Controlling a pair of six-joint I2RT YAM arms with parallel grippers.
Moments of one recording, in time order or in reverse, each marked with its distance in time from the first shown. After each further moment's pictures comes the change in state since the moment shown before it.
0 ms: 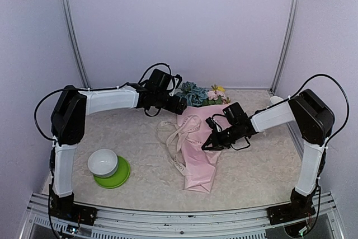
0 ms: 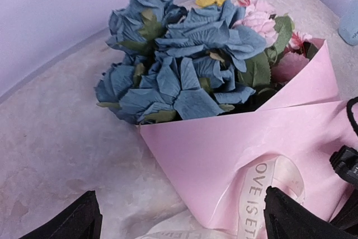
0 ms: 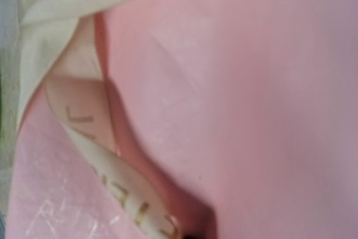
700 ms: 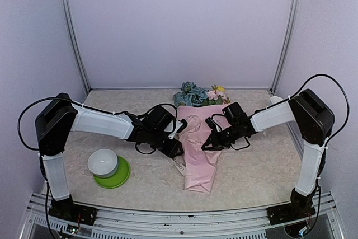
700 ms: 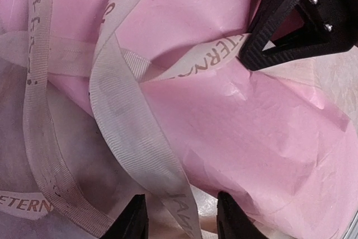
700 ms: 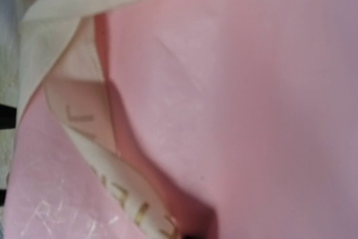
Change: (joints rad) left arm -0.175 -0.229 -0.524 0.032 0.206 -0.090; right arm 0.004 0.000 0.009 -0.018 0.011 -0.018
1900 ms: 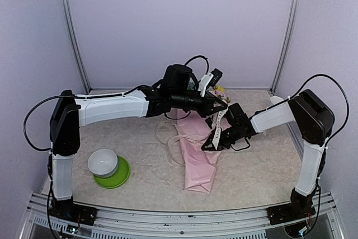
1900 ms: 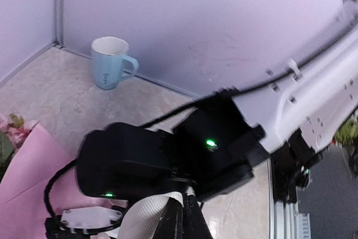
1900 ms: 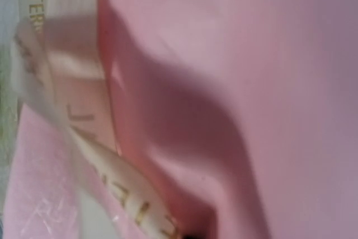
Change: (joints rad) left arm -0.074 0.137 0.554 0.180 0.333 0.042; right arm 0.000 0.000 -0.016 0.032 -0.010 0.004
